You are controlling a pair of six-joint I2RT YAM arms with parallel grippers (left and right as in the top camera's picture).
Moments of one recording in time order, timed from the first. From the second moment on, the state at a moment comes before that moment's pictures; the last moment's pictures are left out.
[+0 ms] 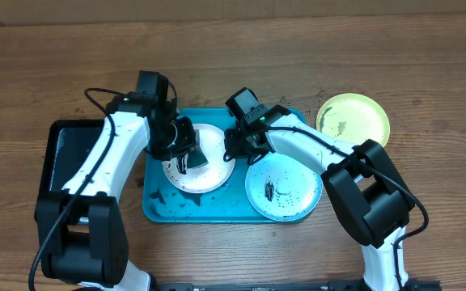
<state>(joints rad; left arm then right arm) -0.13 1.74 1.24 -0.91 0.32 -0.42 0.64 2.11 1.45 -0.58 -0.23 0.53</state>
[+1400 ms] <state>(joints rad) -0.16 1.88 1.35 -0.86 0.13 -0.47 0.65 2.11 1.45 -0.60 -0.25 0.54</state>
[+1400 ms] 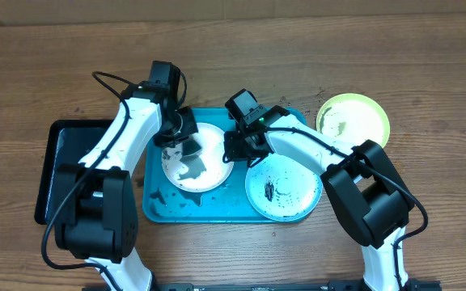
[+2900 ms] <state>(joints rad) 0.09 1.82 1.73 -1.31 -0.10 -0.55 0.65 2.09 1.56 -0.78 -0.17 0.47</state>
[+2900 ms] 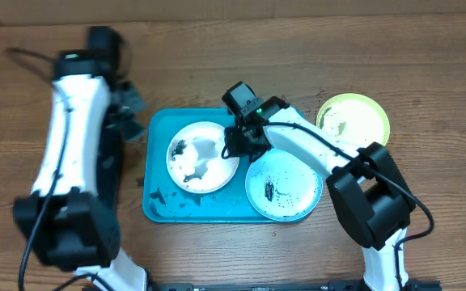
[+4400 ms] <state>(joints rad) 0.50 1.80 1.68 -1.29 0.05 -0.55 1.15 1.99 1.83 -0.91 1.17 -0.20</state>
